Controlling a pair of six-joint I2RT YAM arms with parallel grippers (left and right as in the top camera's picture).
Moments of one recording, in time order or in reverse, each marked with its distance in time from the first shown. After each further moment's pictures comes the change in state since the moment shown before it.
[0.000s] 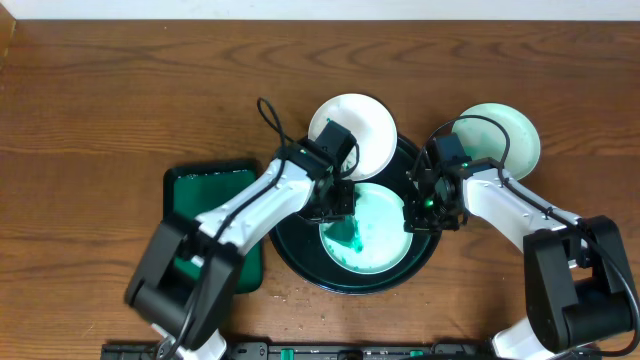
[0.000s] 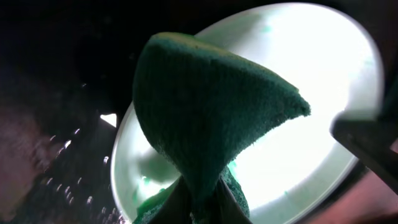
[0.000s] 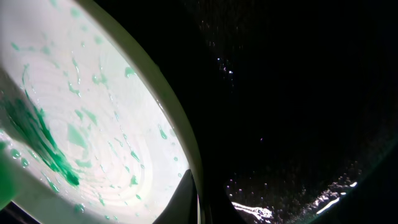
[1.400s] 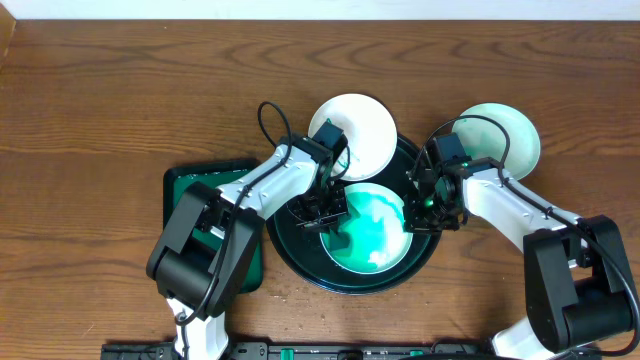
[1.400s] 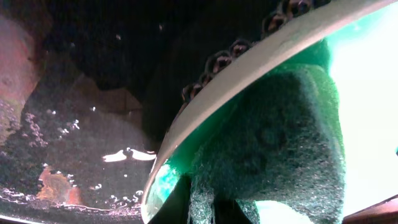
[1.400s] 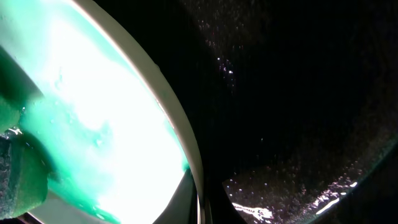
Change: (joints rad) left arm 0.055 0.140 0.064 -0.150 0.066 -0.068; right arm 0.000 0.000 0.001 -0.002 -0.001 0.000
